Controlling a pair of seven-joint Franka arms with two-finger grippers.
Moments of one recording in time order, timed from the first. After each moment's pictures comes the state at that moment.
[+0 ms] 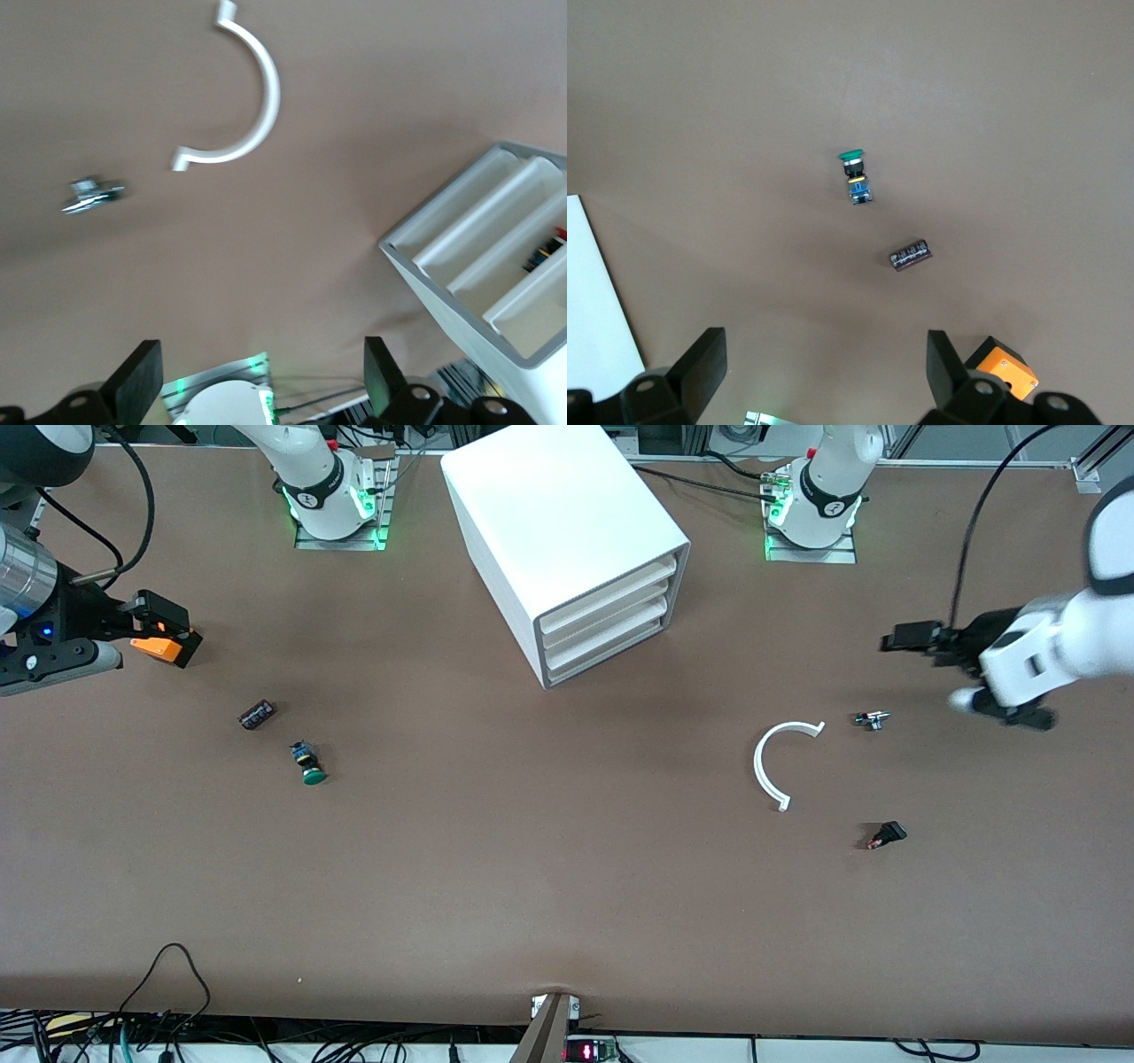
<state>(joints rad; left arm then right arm) 0.06 0.20 -0.05 -1.68 -0.28 1.42 0.21 0.07 0.04 -0.04 -1.63 0.03 1.59 -0.24</state>
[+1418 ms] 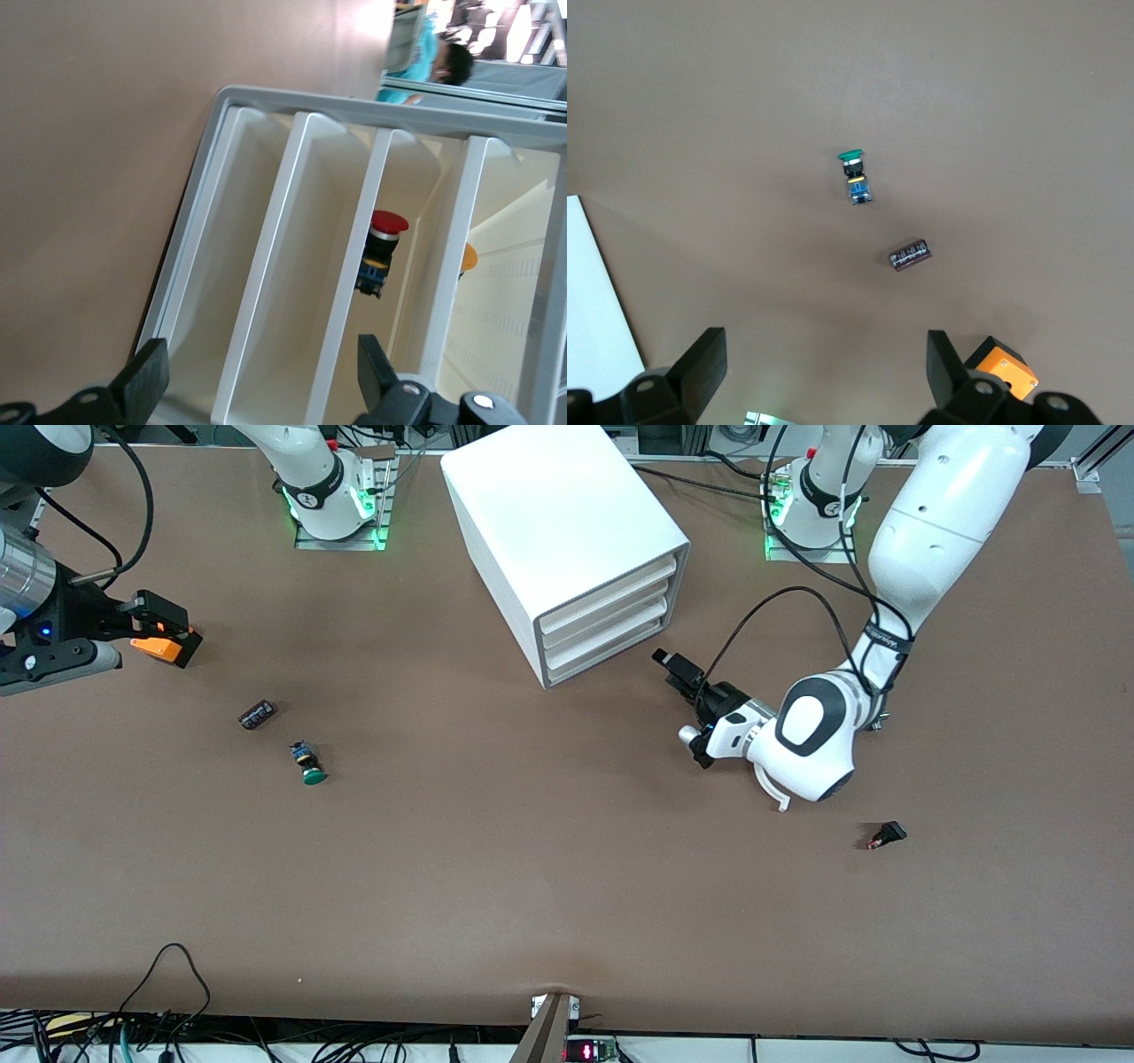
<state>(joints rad) -0.05 0.74 -0.26 -1.73 -0.88 1.59 0.72 0.07 0.04 -0.04 -1.63 0.03 1.59 -0.24</state>
